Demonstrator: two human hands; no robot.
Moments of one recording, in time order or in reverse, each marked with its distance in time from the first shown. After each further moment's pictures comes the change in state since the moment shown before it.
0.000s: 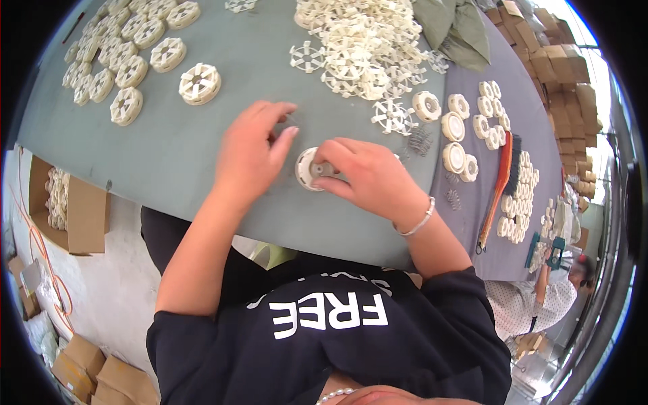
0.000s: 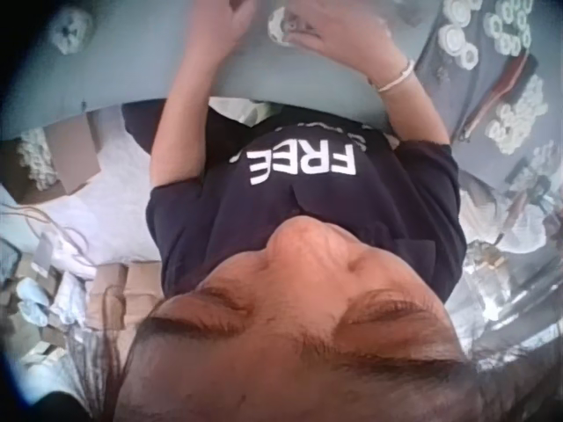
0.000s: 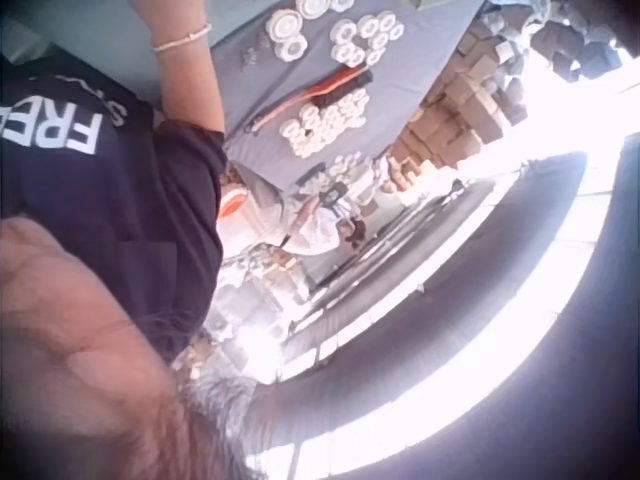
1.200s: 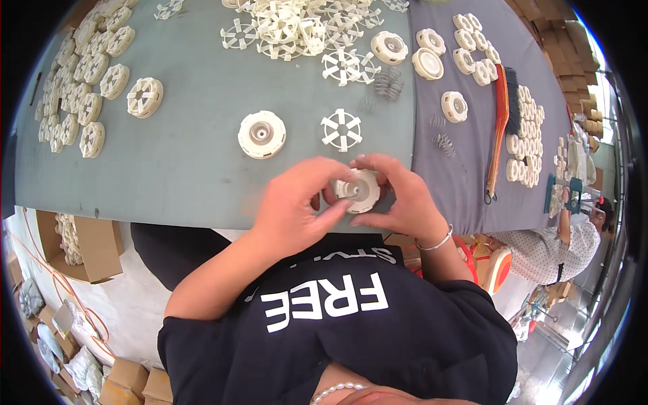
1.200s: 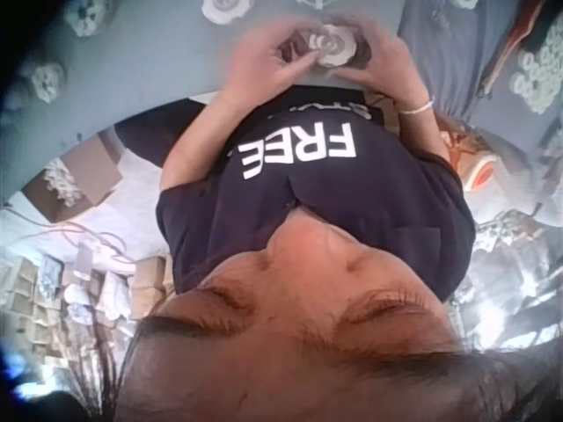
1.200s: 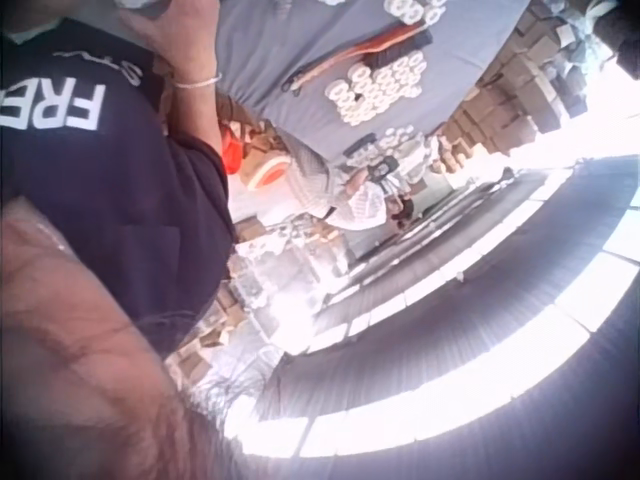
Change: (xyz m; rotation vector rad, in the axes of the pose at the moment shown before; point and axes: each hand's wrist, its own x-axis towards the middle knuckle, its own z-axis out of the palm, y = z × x) left_hand -0.073 0.070 0.060 -0.410 -0.421 0.081; right_hand -0.151 0.001 0.014 0.380 0.254 0.334
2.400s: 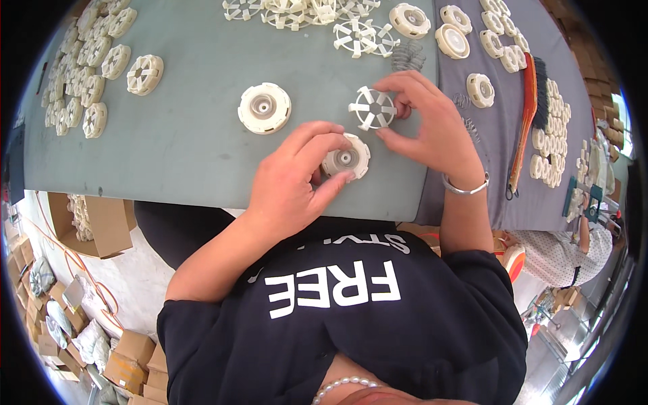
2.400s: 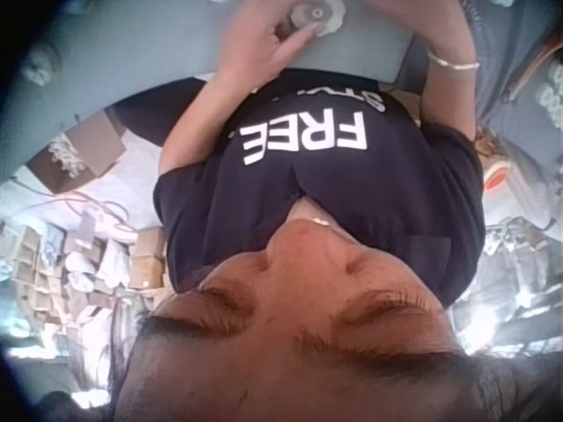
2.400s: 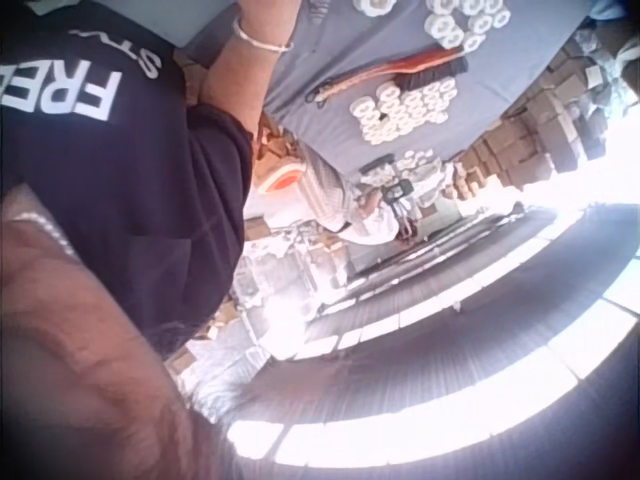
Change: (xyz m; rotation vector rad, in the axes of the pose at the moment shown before) left_hand -0.002 -0.011 -0.001 0.263 0.038 -0.011; right_hand 0.070 0.013 -0.036 -0.126 0.018 -0.059
